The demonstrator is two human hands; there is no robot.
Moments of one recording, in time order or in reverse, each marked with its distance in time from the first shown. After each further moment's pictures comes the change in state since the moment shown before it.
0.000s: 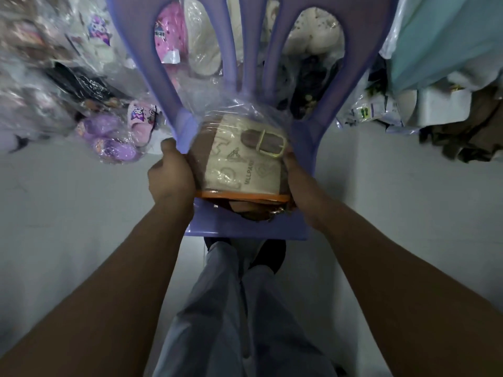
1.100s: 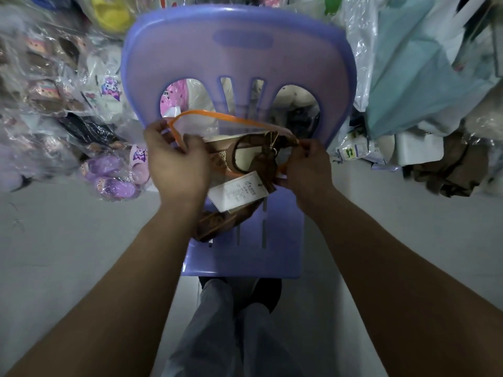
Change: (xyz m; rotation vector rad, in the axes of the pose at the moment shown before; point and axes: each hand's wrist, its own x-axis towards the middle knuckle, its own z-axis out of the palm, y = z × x) left_hand -0.027 0.078 0.028 0.025 0.055 0.669; right_hand -0.025 -0.109 -0.021 0.123 0.268 -0.406
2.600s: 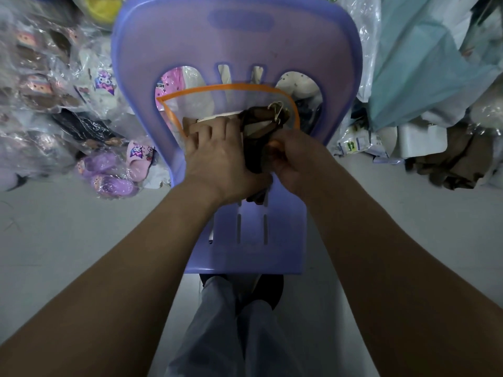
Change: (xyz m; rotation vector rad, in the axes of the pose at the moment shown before) left_hand -0.013 0.005 0.020 0.846 -0.667 0.550; right_hand 0.009 -0.014 0.022 0.572 -0.136 0.393
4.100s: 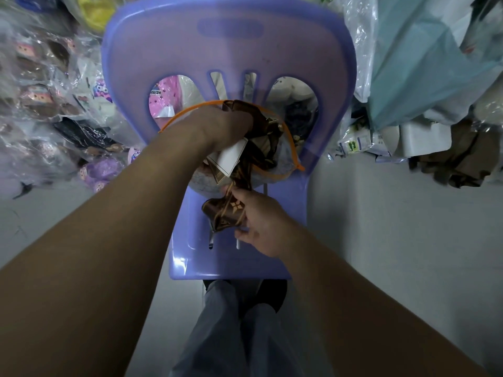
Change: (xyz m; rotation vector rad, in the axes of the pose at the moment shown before) left_hand 0.040 0.022 -0.064 -0.512 -0.350 -0.445; right_hand -0.021 0.079 -0.012 -0.330 -0.250 0.313
